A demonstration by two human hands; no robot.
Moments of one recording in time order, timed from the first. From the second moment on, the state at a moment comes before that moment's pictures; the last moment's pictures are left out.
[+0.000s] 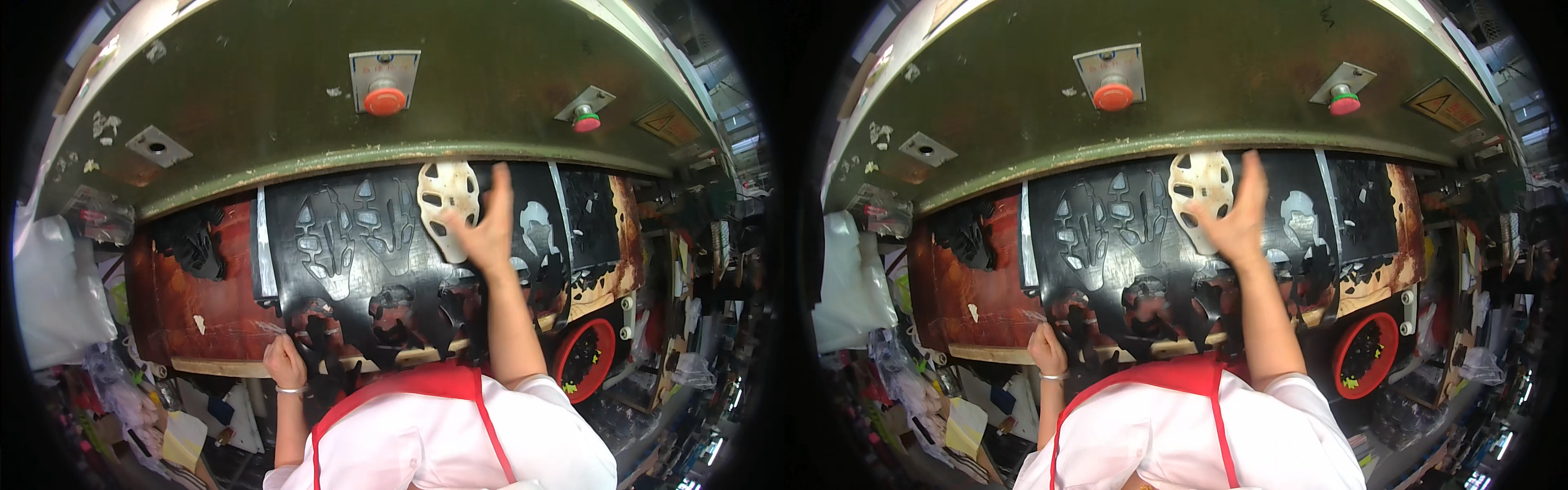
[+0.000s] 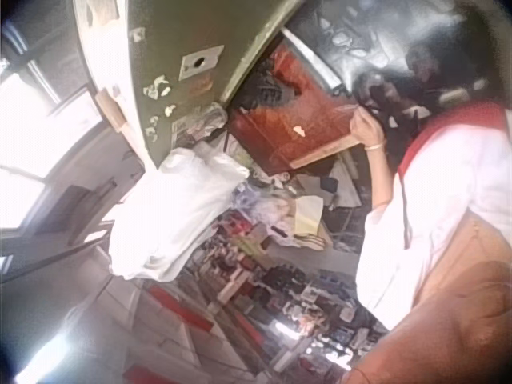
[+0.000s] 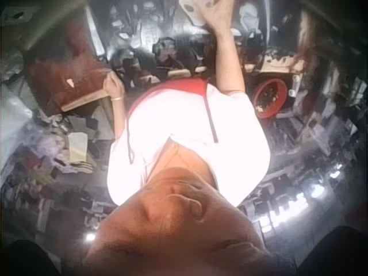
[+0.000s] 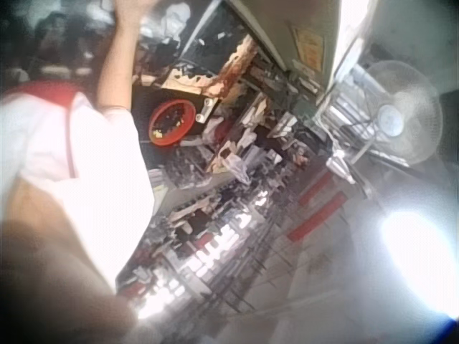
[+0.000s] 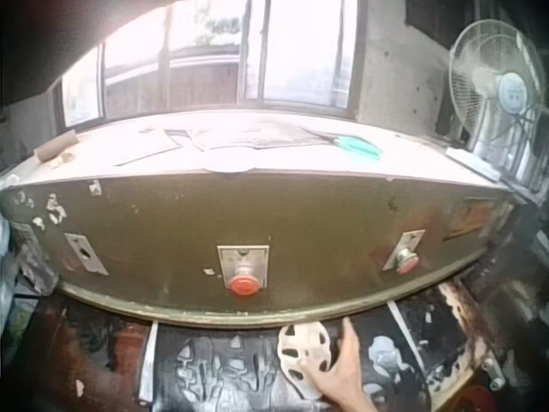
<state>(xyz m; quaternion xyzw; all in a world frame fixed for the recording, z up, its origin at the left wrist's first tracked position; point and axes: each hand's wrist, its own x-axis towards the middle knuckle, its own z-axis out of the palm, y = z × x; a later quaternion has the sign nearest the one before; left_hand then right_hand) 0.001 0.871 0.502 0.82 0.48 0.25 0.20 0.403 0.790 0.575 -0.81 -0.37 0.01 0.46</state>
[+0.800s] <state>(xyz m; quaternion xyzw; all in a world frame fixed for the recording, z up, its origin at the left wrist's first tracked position) 0.083 0.985 0.497 0.79 0.50 0.29 0.18 0.533 0.665 0.510 -0.87 -0.06 -0.01 0.49</state>
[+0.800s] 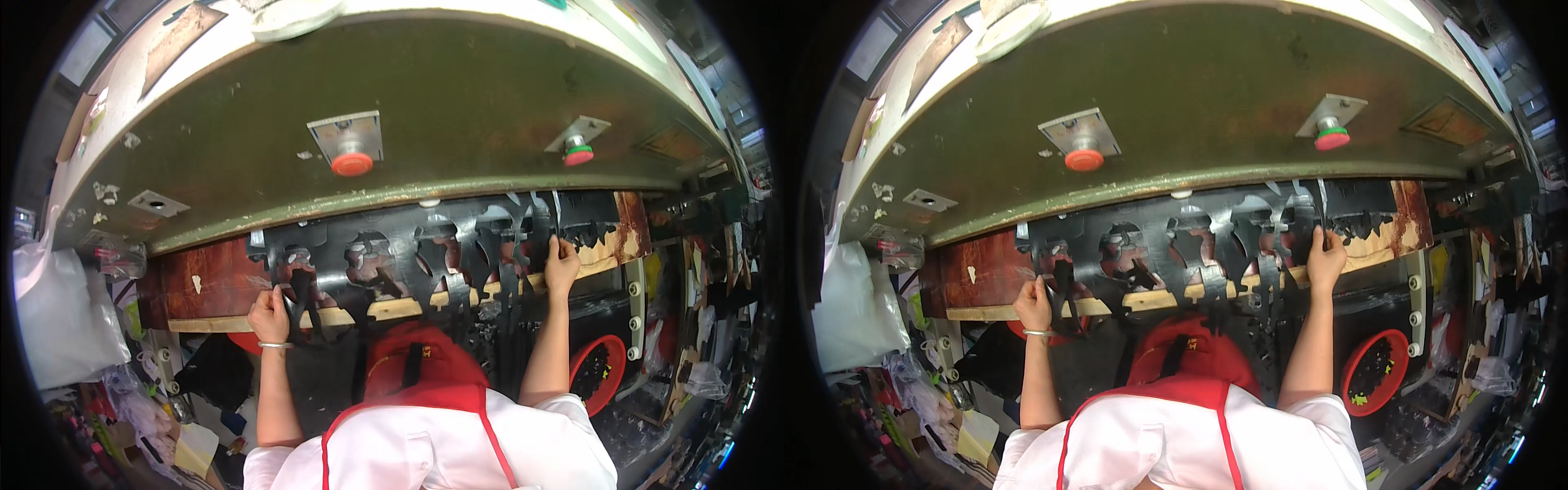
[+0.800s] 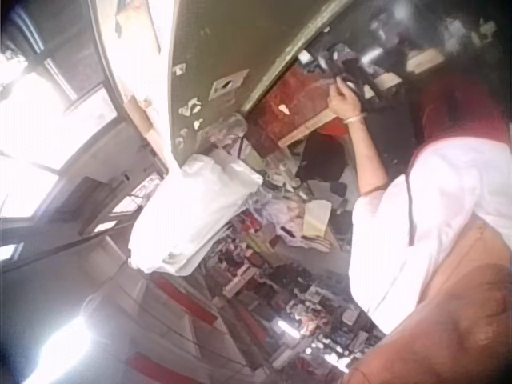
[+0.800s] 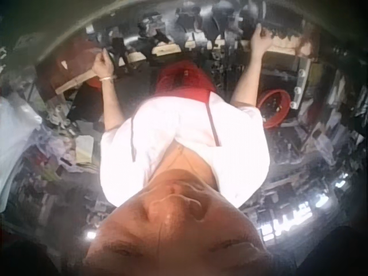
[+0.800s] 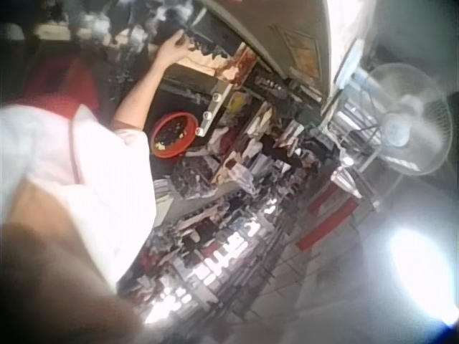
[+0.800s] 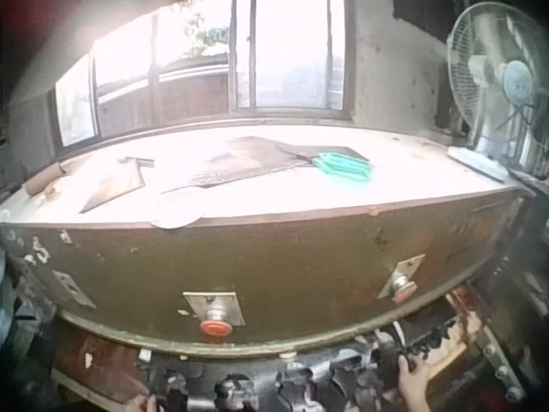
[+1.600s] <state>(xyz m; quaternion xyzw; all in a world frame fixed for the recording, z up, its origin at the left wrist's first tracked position) -0.031 0.817 0.517 0.74 0.54 0.20 0.34 0.317 0.719 0.568 -0.82 -0.40 0.04 0.40</state>
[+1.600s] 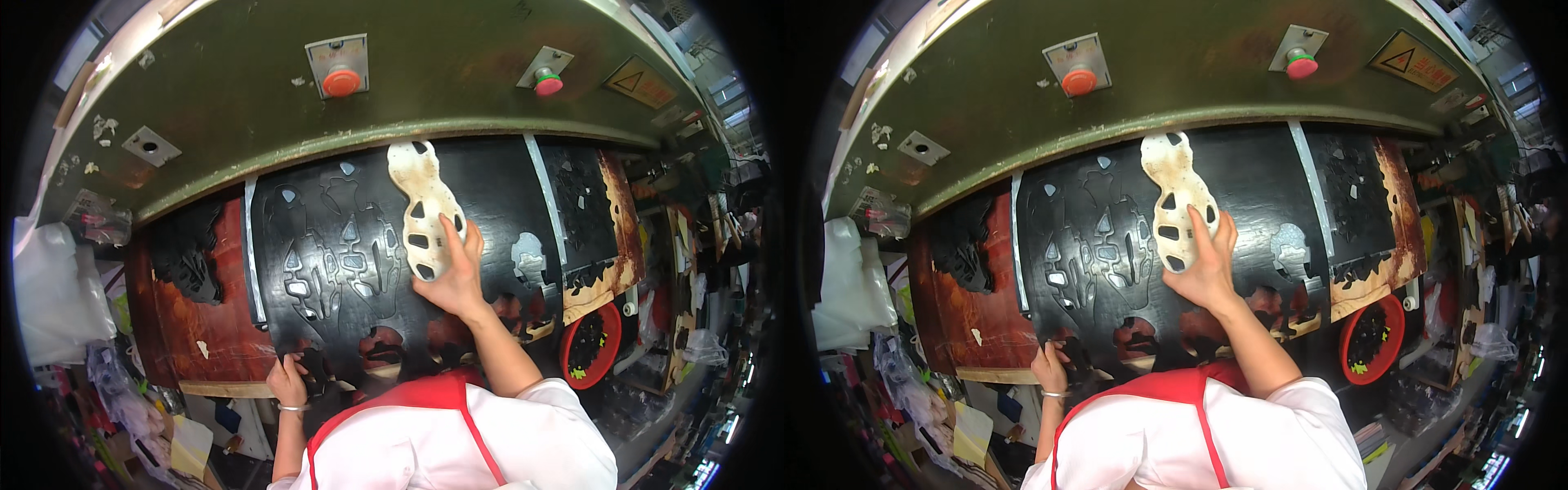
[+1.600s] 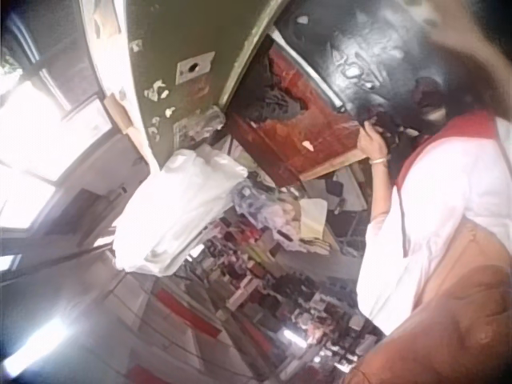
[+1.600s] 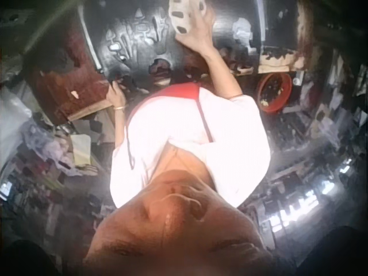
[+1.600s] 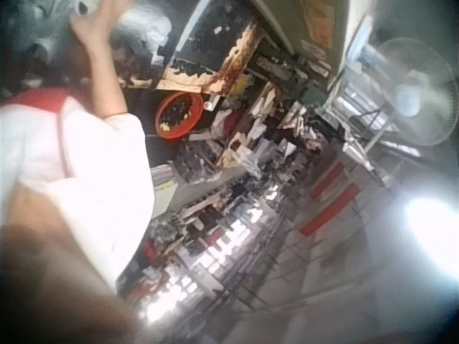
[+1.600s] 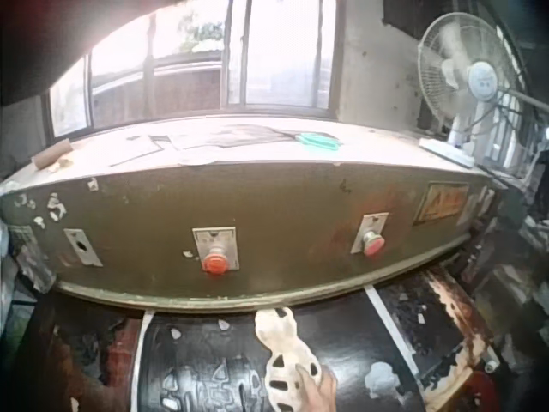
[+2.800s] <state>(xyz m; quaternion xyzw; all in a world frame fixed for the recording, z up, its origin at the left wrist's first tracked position) -0.008 0.860 0.502 0.79 0.49 0.22 0.30 0.440 0.731 0.548 -0.83 -0.30 -0.07 0.46</state>
